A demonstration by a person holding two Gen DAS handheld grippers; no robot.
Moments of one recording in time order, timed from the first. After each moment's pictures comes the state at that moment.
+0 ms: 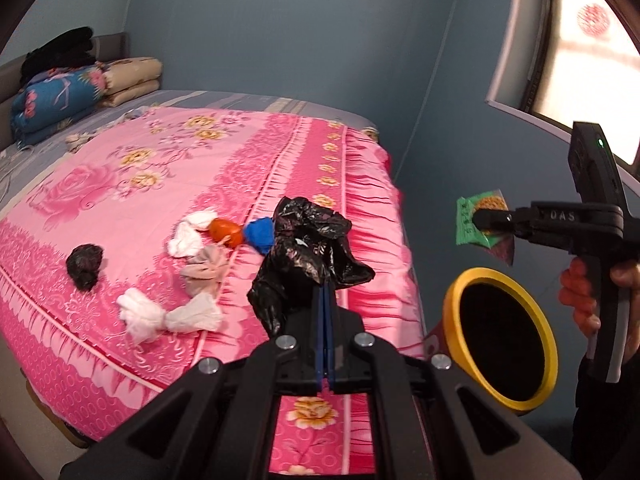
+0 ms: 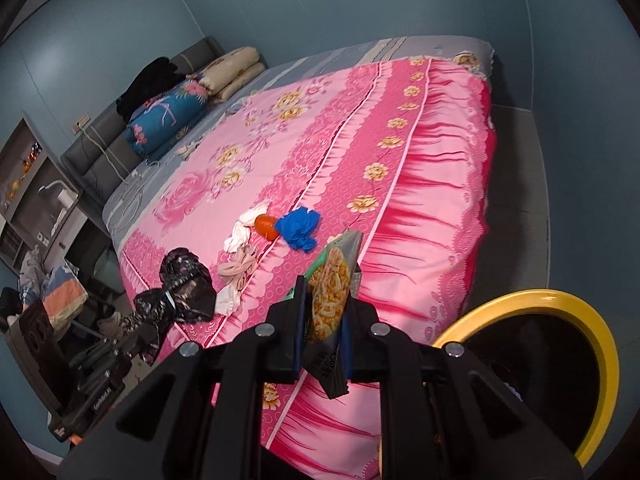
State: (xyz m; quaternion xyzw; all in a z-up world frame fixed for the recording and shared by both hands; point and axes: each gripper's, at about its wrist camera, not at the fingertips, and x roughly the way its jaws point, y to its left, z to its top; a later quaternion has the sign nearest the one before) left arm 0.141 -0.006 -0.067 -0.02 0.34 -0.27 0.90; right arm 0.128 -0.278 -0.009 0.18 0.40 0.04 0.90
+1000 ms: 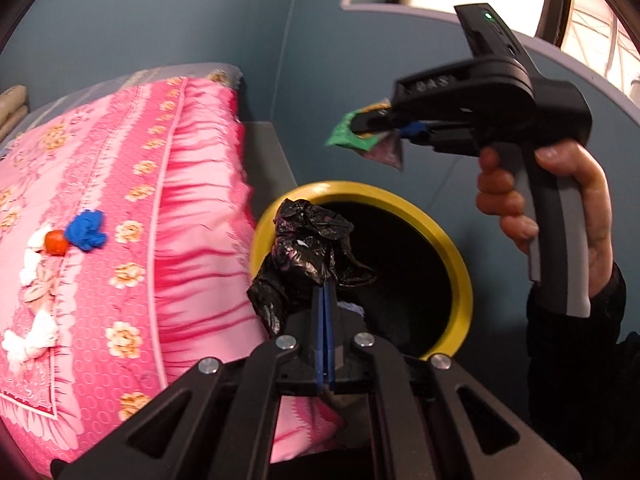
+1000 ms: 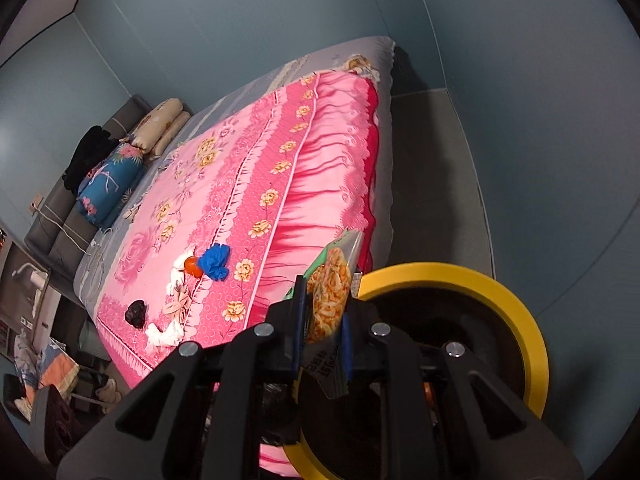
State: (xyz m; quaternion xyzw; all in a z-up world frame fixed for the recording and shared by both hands) left arm 0.071 -0.179 -0.089 0.09 0.39 -0.45 0.80; right arm 0.053 -0.415 -0.021 0.27 0.38 -0.09 0.88
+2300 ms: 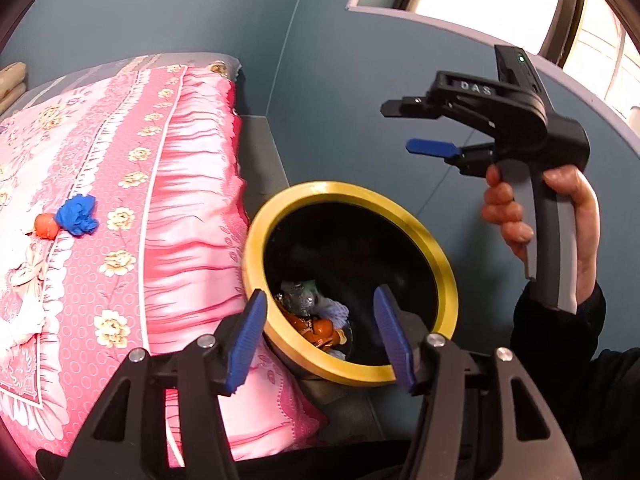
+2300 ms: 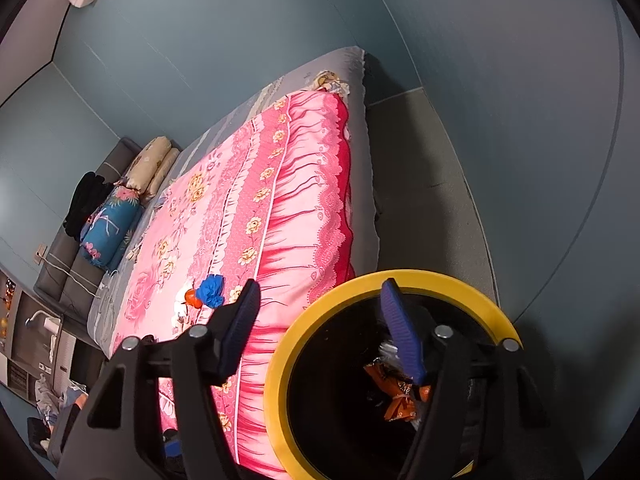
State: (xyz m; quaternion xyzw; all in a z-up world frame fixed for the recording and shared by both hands) left arm 0.080 -0.164 -0.087 0.05 0.40 -0.46 0.79; right arm 0.026 -0.446 -0.014 0.31 0.34 -0.11 0.88
